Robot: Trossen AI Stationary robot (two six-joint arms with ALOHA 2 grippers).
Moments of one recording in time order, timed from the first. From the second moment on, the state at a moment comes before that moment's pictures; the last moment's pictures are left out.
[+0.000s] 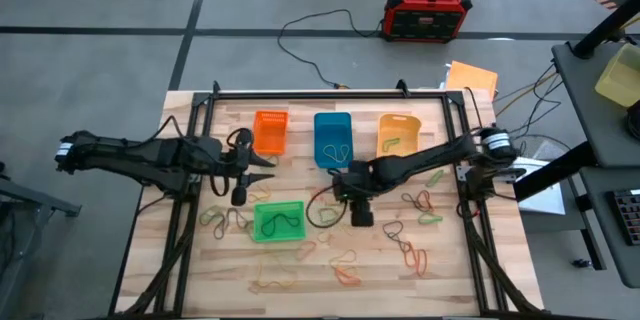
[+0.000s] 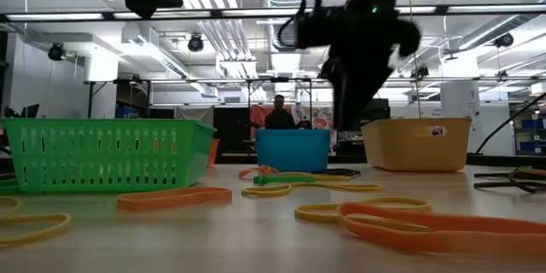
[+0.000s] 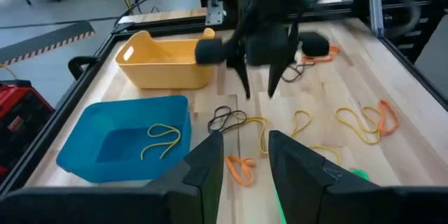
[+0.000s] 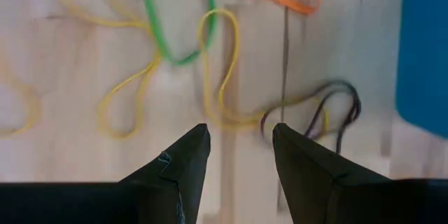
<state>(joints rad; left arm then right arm) -0.09 0.81 0.69 -0.27 -0.12 0.05 0.12 1.84 1.31 -0.74 0.03 0.08</state>
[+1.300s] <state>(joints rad) -0.09 0.76 0.69 -0.35 -0.24 0.18 0.13 2.04 1.36 -0.62 0.03 0.01</state>
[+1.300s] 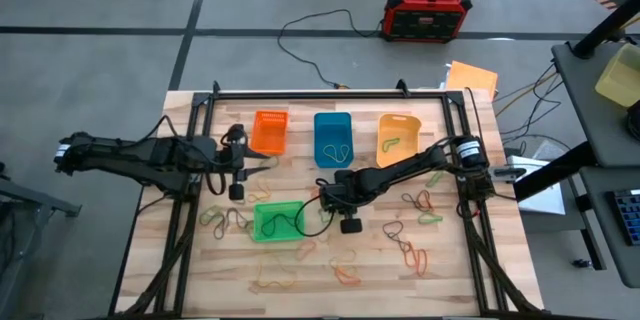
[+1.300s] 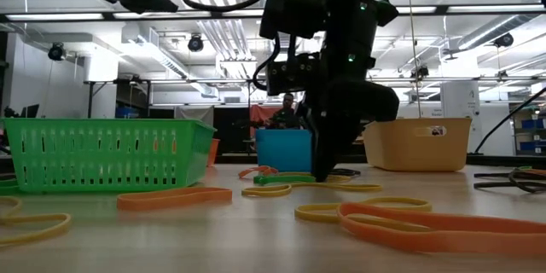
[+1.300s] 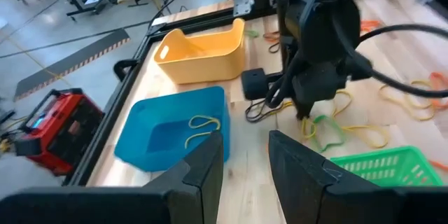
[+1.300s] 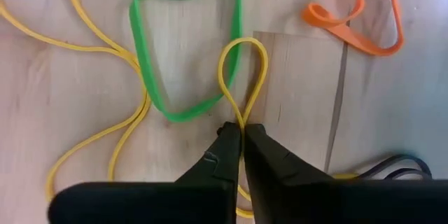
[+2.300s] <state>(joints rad) -0.03 0.74 0.69 -0.36 -0.39 0.31 -0.28 1.64 1.35 -0.26 -0.30 -0.46</state>
